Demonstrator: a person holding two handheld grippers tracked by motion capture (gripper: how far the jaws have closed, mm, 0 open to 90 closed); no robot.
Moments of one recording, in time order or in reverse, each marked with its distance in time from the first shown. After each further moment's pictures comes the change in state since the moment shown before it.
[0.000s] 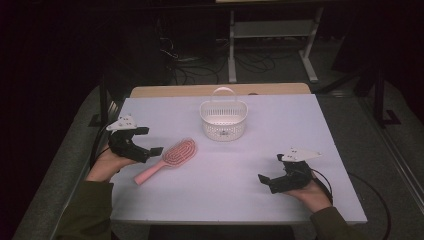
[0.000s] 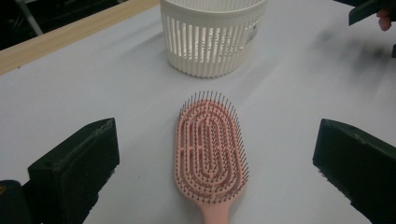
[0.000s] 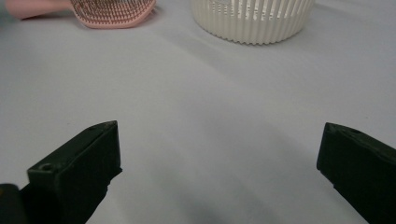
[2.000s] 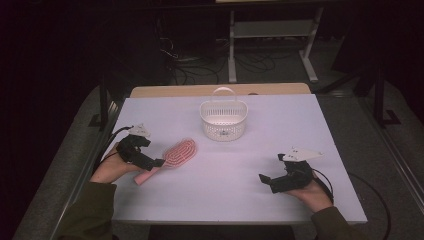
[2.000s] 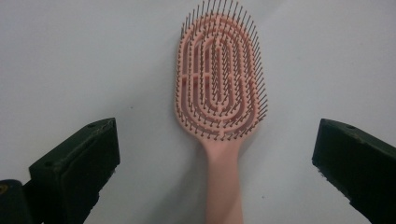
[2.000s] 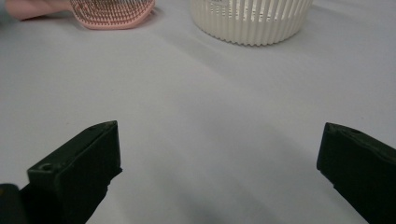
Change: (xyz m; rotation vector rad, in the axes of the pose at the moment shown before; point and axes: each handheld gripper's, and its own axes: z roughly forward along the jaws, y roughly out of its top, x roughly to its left) left arm -0.003 -0.016 0.028 0.310 0.038 -0.012; right arm -0.002 0.000 -0.002 -0.003 -0.001 -0.002
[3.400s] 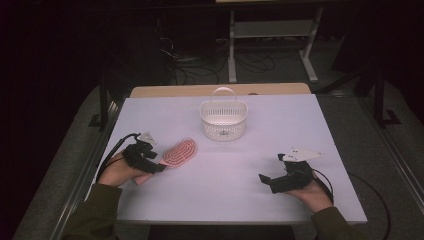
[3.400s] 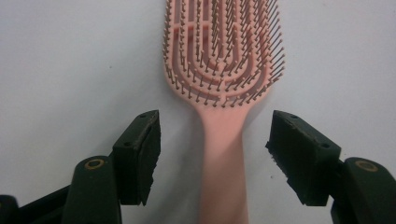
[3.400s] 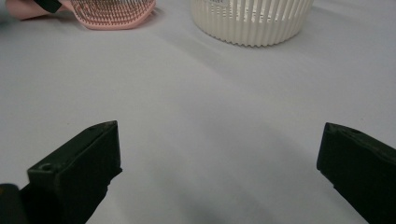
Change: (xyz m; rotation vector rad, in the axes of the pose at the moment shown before) left arm -0.005 -0.010 0.023 0.132 0.000 -0.003; right arm 0.001 0.000 -0.001 -0.003 -0.002 -0.003
